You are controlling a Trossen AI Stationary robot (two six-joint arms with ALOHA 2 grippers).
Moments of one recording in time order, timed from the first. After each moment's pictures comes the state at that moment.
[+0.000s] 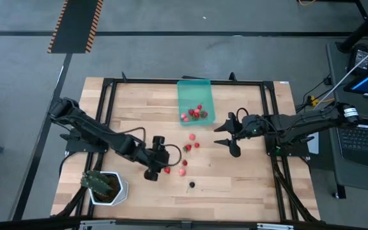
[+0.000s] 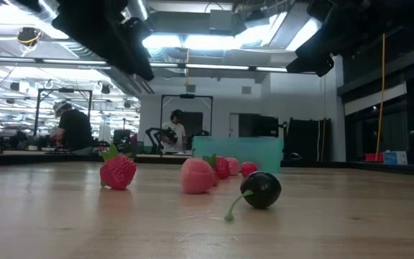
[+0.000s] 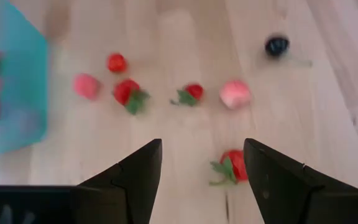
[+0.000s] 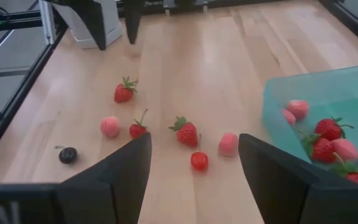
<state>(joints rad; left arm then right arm) -0.41 1.51 1.01 -0.46 -0.32 -0.16 0.10 1.00 0.58 -0.06 0.06 0.15</state>
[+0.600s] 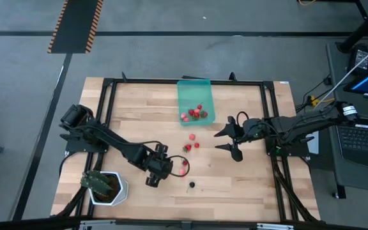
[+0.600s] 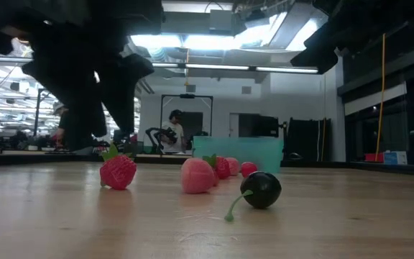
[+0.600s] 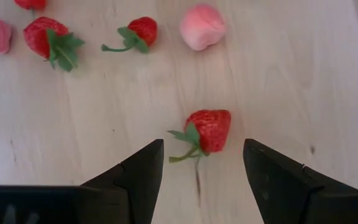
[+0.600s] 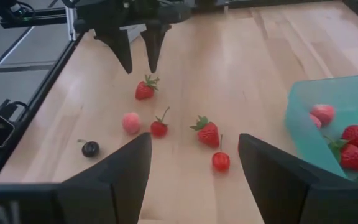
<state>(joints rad) -0.43 1.72 1.10 -0.58 -0.21 -0.18 0.17 1.00 0.58 -0.05 0.06 0.16</state>
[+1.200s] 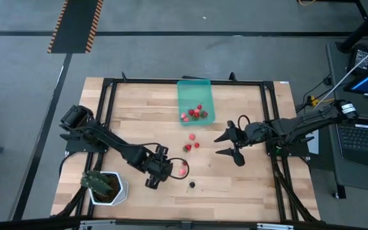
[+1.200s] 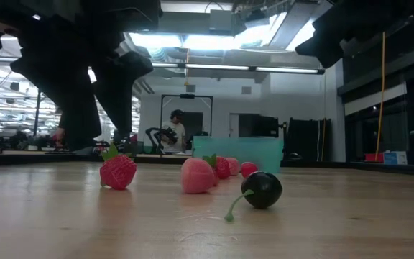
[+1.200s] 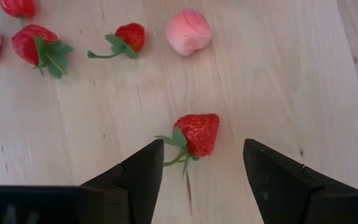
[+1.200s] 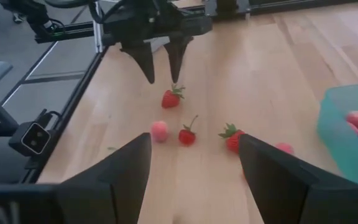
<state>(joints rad) -0.45 1.72 1.10 -0.57 -0.21 -0.18 0.24 1.00 0.58 -0.01 0.06 0.23</state>
